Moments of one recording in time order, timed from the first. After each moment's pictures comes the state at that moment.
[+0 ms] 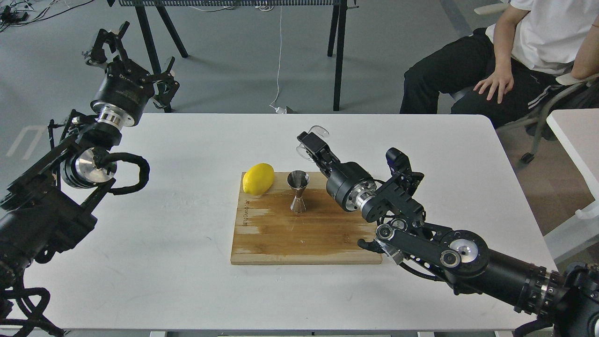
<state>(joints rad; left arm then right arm) -0.69 0.38 -0.91 -0.88 0.04 -0.26 -0.36 0.67 -0.18 0.42 1.27 -0.80 -0.39 0.05</state>
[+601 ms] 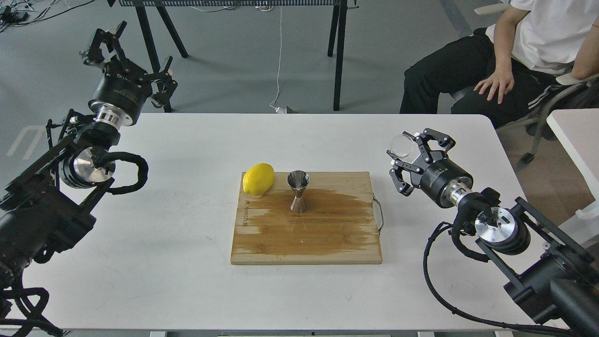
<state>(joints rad) -0.69 0.38 -0.92 -0.88 0.03 -0.26 -0.36 0.31 -0.32 1.07 1.19 0.10 -0.02 -0.09</state>
